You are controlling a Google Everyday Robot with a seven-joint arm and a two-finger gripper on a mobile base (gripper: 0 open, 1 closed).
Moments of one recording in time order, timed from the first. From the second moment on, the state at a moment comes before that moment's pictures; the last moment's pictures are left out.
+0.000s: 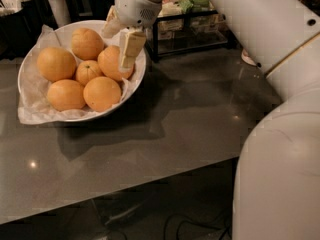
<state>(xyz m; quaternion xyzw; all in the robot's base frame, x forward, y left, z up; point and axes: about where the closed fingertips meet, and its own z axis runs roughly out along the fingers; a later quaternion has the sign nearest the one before) 0.601 0.091 0.958 -0.83 0.48 0.11 0.24</state>
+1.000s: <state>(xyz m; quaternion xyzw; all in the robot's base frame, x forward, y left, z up) 0.613 0.100 0.914 -0.82 0.50 0.17 0.23</state>
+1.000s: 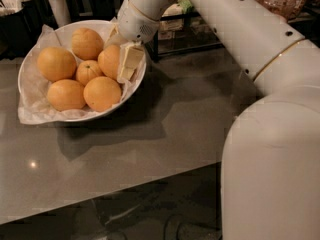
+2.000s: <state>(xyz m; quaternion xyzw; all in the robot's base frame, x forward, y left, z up) 0.607 0.093 0.911 -0.82 0.50 0.15 0.23</state>
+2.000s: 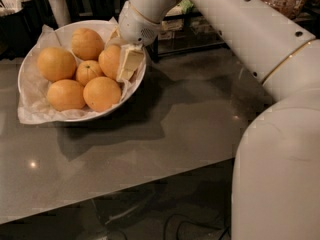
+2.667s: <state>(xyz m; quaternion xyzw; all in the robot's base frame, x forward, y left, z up) 0.597 0.080 0.919 -0.80 0.52 0.15 0.25</state>
